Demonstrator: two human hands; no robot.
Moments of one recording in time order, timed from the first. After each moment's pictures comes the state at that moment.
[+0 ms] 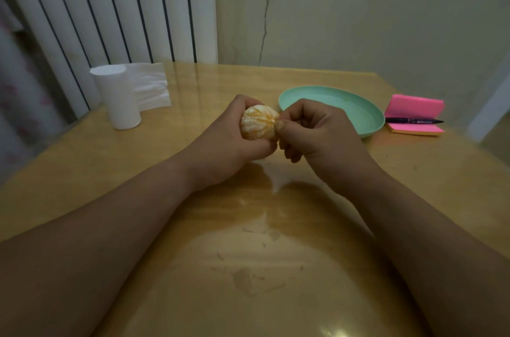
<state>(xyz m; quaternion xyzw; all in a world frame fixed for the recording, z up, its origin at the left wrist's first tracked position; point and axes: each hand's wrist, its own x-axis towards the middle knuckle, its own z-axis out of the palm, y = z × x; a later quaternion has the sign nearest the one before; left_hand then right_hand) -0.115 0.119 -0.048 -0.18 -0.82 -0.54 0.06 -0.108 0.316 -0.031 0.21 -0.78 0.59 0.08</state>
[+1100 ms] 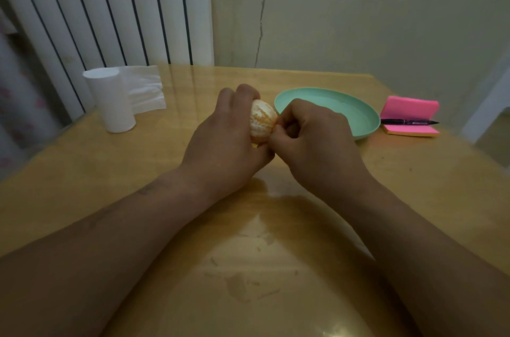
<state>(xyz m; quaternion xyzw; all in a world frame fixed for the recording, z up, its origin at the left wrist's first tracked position) -0.110 0.139 -0.049 -0.16 -0.90 -0.28 0.31 -0.102 0.305 -0.029 0.19 -0.89 0.32 0.28</state>
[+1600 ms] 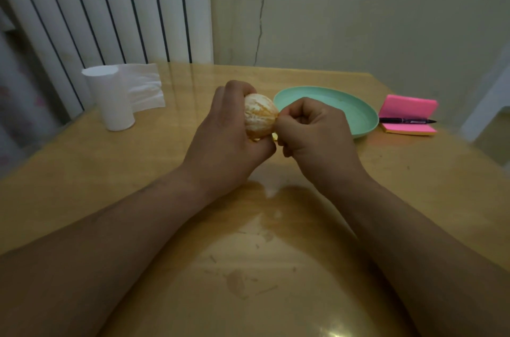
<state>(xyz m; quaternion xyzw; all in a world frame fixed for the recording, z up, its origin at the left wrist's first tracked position) -0.107 0.139 -0.050 -0.17 -0.86 -0.36 0.30 -0.103 0.303 -0.029 0.13 -0.79 0.57 0.18</state>
